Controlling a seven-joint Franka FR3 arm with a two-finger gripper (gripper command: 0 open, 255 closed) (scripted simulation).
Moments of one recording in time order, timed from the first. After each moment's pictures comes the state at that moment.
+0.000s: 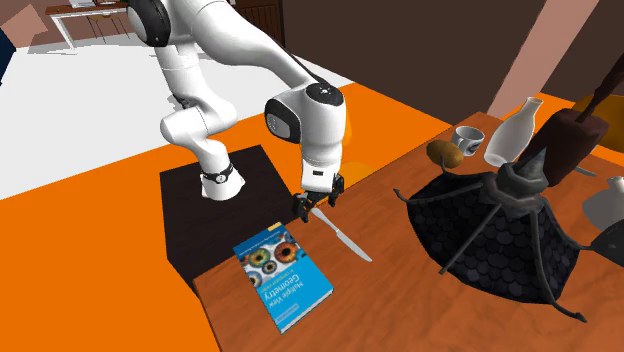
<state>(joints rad) 0.17 -0.03 0.24 -2.18 -0.01 2.13 0.26</state>
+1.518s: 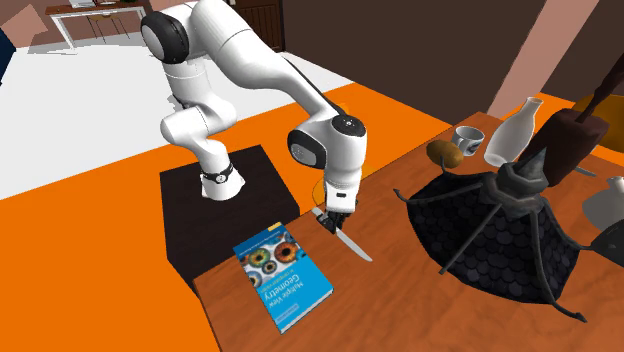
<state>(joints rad) 0.21 0.17 0.27 -2.11 -0.07 2.27 0.33</state>
